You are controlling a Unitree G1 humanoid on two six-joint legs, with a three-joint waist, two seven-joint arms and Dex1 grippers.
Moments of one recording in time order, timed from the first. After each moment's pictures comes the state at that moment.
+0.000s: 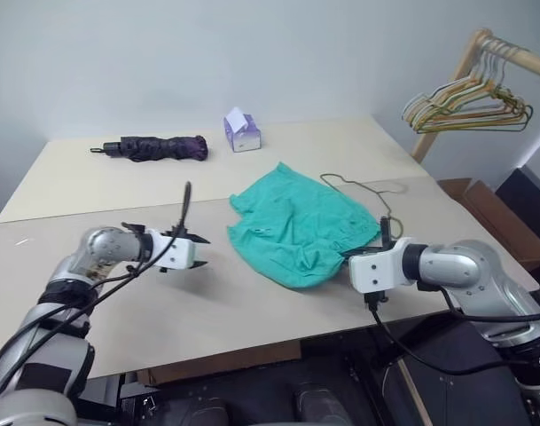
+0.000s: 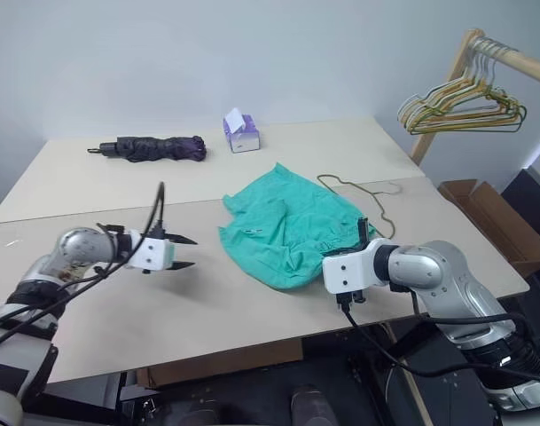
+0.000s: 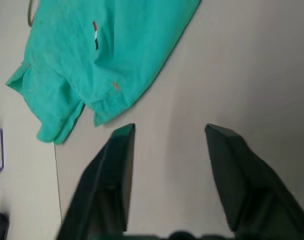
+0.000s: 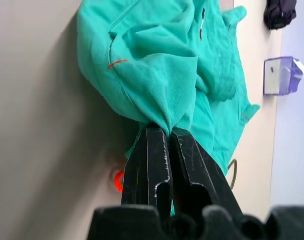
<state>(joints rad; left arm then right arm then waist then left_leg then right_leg) -0.71 0.74 -0.36 0.87 0.26 -0.85 -0.95 -0.32 -0.89 0.23 -0.30 -0.27 -0.04 0.94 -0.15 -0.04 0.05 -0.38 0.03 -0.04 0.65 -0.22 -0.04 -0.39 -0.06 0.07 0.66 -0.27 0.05</state>
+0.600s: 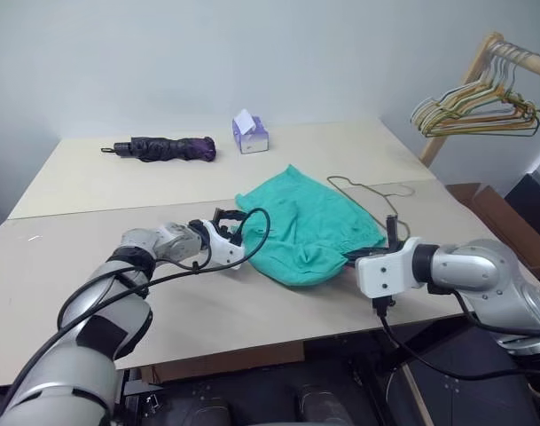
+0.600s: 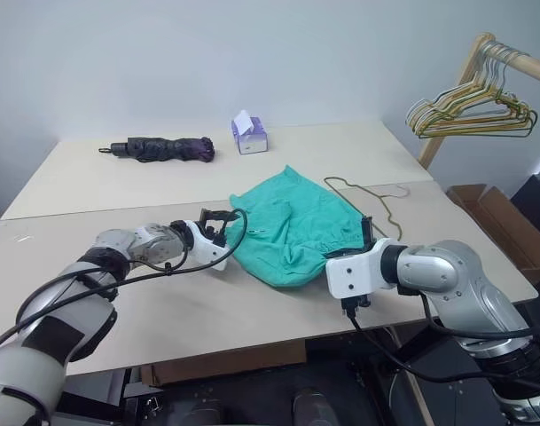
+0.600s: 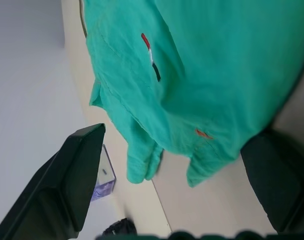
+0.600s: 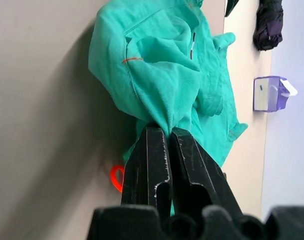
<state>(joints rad) -1.02 0.48 -0.70 1.25 0.91 -0.79 0.00 -0.27 -0.93 0.16 -0.41 -0.21 0.01 0.98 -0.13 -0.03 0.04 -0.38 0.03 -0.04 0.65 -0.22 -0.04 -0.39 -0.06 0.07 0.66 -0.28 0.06</state>
